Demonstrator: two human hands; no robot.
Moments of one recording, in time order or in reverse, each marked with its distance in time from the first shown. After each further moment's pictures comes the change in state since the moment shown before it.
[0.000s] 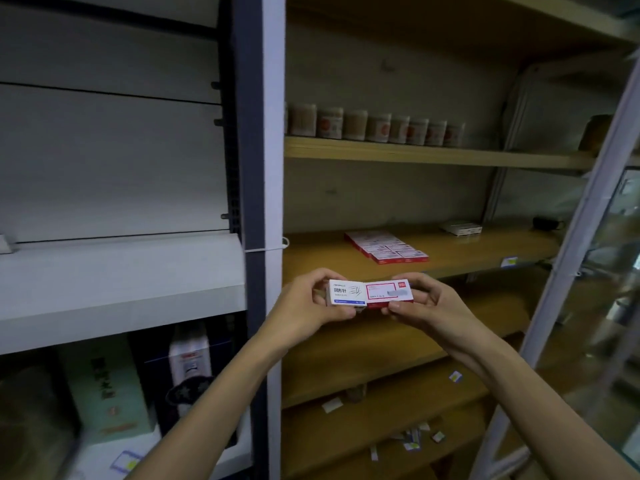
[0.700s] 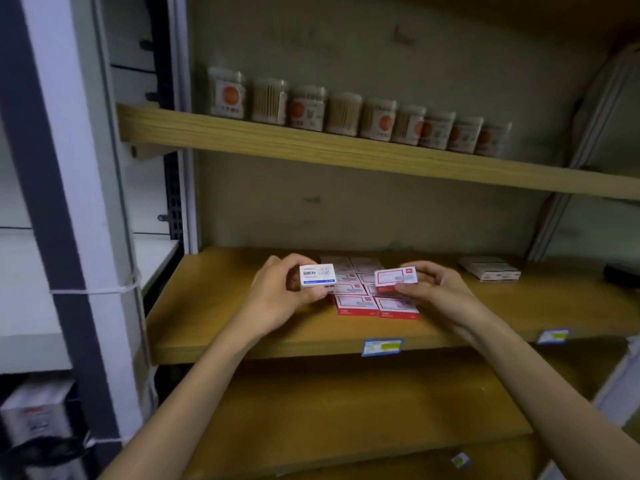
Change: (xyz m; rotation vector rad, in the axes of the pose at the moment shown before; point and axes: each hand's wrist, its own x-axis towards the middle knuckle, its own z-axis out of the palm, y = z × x) left_hand 0.203 -0.043 0.072 0.267 0.338 -0.067; right_hand 0.246 0.011 -0.177 -0.280 -0.020 0.024
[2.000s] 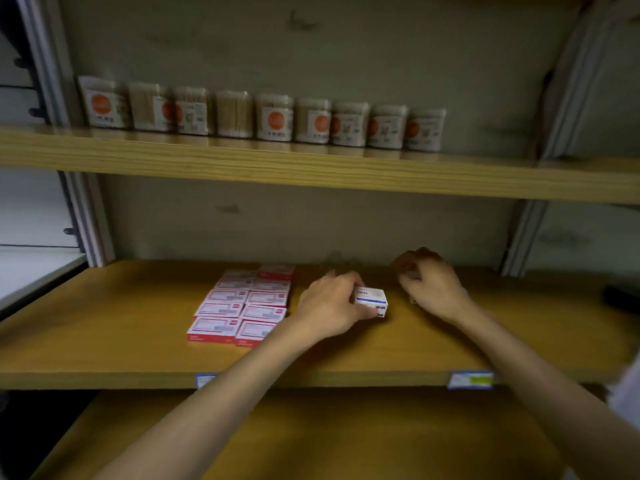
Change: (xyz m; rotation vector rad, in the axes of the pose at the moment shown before) left_hand 0.108 0.147 0.247 0.443 -0.189 -0.041; right_hand 0.138 0.058 -0.203 -0.888 0.053 -0.434
